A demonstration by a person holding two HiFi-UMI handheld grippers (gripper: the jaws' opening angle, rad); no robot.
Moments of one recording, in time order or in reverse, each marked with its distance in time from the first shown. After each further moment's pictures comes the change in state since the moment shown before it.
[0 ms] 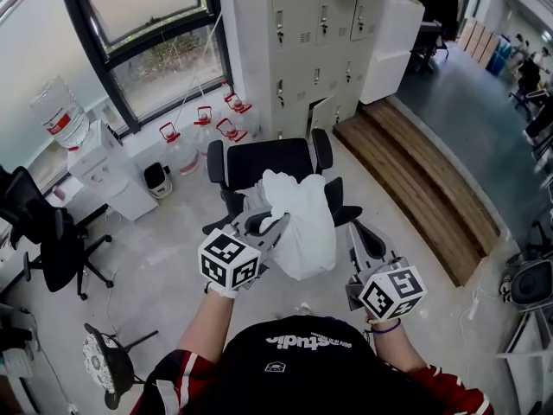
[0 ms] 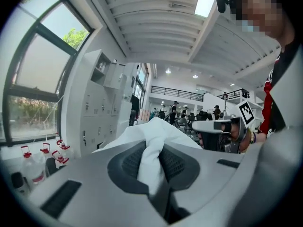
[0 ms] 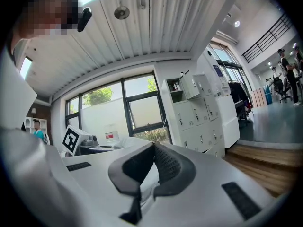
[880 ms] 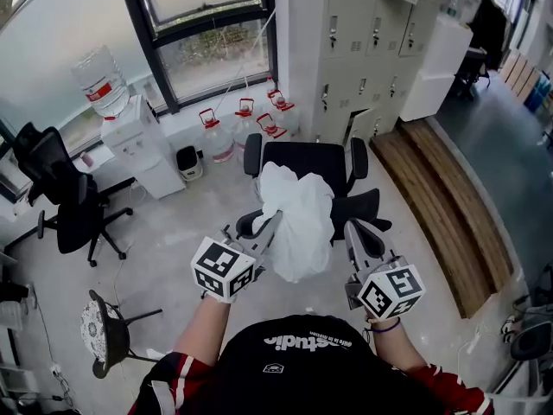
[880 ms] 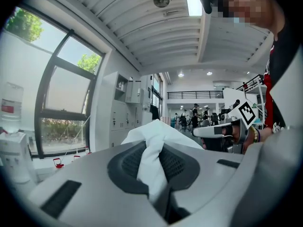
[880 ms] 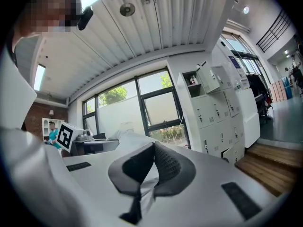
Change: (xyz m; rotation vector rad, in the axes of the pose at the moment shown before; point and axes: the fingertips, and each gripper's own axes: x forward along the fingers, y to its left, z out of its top) left arm -0.093 0.039 0.022 0.076 -0.104 0.291; right arm 0.051 0.060 -0.008 -0.023 0.041 0.203
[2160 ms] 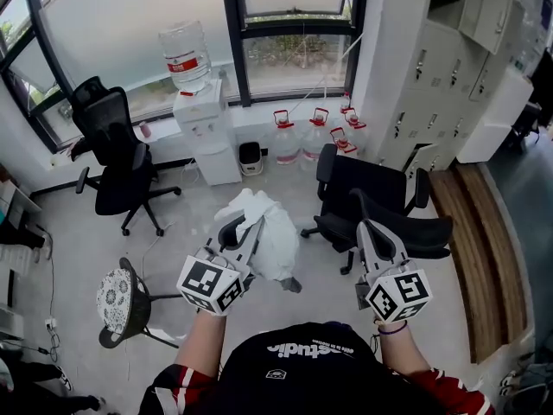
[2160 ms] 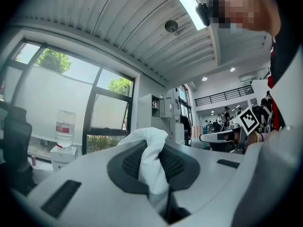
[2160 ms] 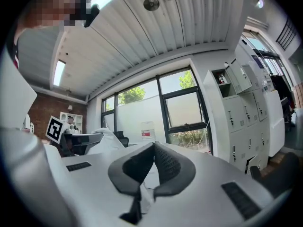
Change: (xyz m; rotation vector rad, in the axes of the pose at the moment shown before) left arm -0.265 0.128 0.003 0.025 -0.167 0.404; right arm 0.094 0.198 -0.033 -0.113 -0.024 0.206
